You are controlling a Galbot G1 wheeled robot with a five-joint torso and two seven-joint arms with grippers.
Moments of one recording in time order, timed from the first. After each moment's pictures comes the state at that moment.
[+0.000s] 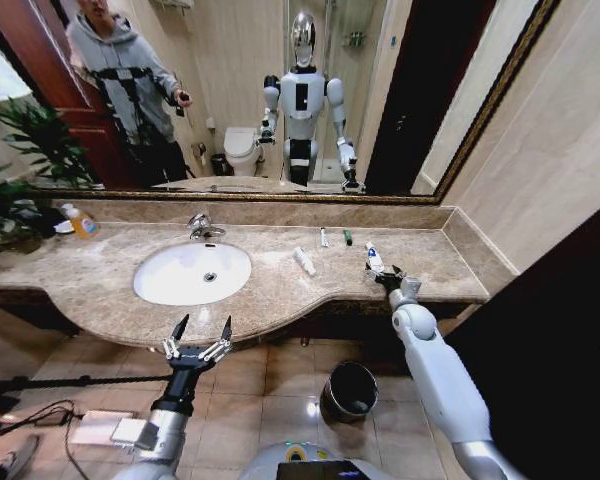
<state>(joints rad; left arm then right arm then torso) 1.93 -1.44 -0.60 -2.42 -0.21 -0.08 0.08 -0.91 1.23 0.49 1.49 0.41 -0.24 0.10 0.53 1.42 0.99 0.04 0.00</state>
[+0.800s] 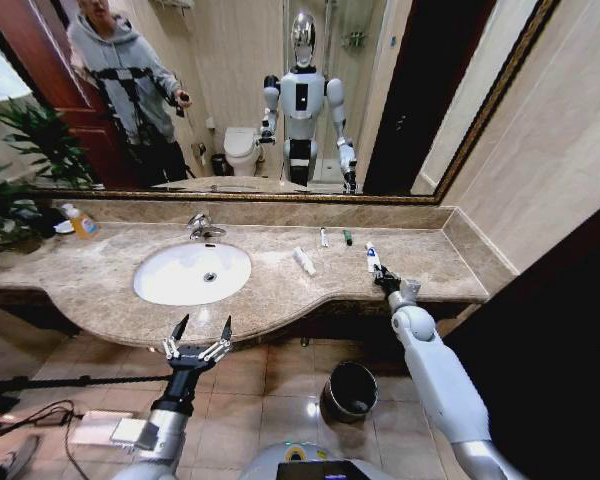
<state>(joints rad) 1.93 -1.44 -0.60 -2.42 -0.21 -0.08 0.08 -0.93 1.22 0.49 1.51 0.44 -0.23 0.09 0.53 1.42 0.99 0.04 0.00</state>
